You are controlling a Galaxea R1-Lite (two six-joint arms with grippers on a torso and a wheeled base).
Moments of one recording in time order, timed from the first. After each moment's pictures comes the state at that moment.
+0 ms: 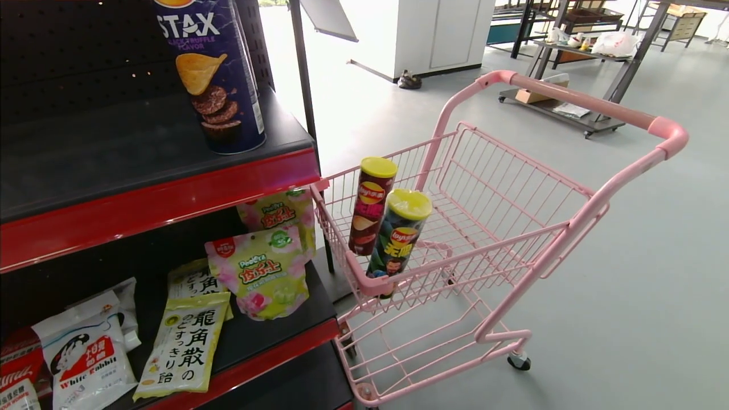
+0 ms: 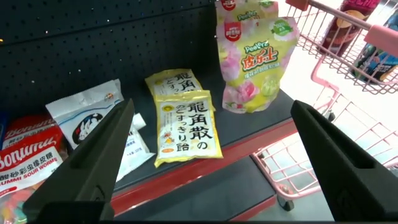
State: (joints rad) left arm 0.00 0.00 0.00 0.00 0.02 0.00; right arm 0.06 0.40 -0.45 -0.04 0.03 0.07
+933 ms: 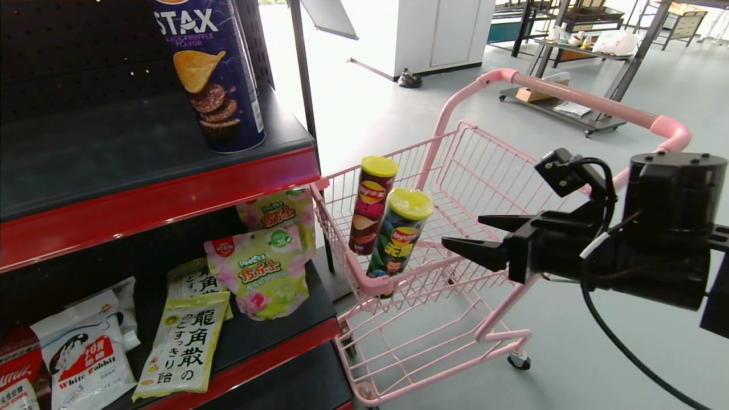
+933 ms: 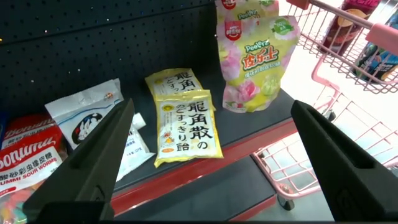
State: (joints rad) left arm 0.00 0.00 0.00 0.00 0.02 0.00; right arm 0.48 1.57 -0.71 -0.58 0.29 0.05
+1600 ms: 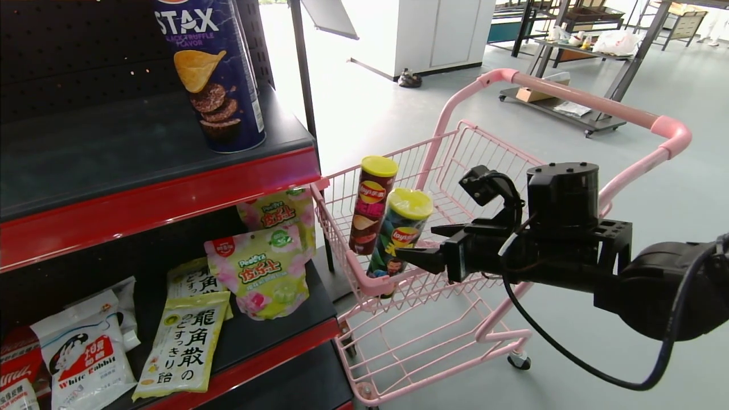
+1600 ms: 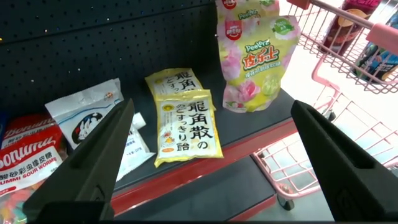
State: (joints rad) left arm 0.00 0.00 0.00 0.00 0.02 0.00; right arm 0.54 1.80 -0.85 -0.59 0.28 0.05
